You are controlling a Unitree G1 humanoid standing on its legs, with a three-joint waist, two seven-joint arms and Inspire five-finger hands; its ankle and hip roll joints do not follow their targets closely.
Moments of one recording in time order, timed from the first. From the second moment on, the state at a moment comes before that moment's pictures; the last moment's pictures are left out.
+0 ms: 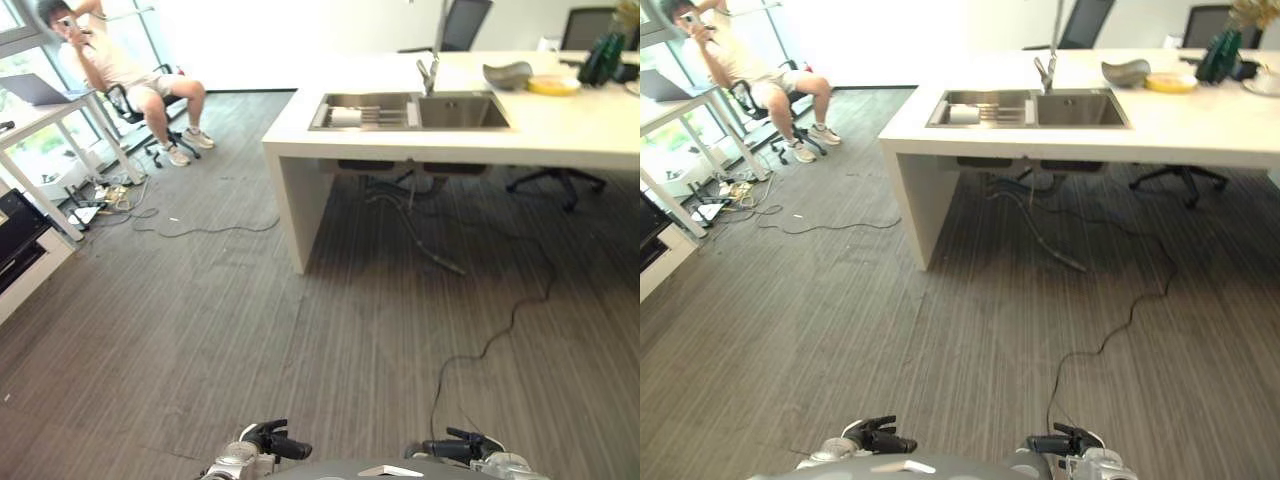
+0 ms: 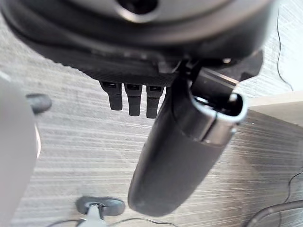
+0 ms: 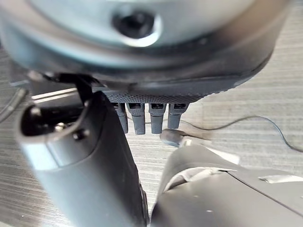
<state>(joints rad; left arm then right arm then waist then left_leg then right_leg) -0.09 0.11 -0.22 1.35 -0.26 -0.06 -0.02 -0.05 -0.29 0.13 1.34 0.34 -0.02 0.11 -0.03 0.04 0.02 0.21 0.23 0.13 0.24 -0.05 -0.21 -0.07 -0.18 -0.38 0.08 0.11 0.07</state>
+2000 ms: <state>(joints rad) -0.25 0.67 -0.07 -0.04 -0.26 -0.15 0.06 0.37 -0.26 0.16 1.22 0.20 -0.01 0.21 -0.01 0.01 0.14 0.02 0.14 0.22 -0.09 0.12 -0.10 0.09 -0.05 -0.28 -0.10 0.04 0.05</state>
